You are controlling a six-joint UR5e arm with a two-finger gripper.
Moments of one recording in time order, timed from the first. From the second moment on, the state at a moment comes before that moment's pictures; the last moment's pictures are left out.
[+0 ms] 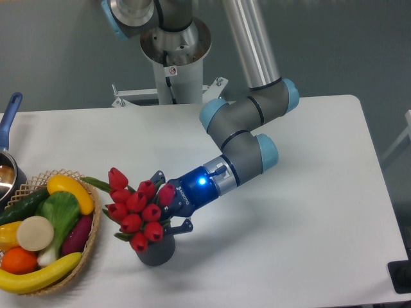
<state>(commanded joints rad) 2.53 -2.12 -1.81 -0.74 0.03 1.37</state>
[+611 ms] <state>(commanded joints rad) 2.56 -2.05 -1.81 -0.74 0.20 1.37</state>
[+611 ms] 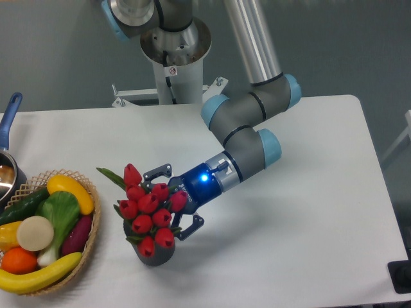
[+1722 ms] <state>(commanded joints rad) 2.88 -1.54 -1.87 -0.83 0.96 1.38</state>
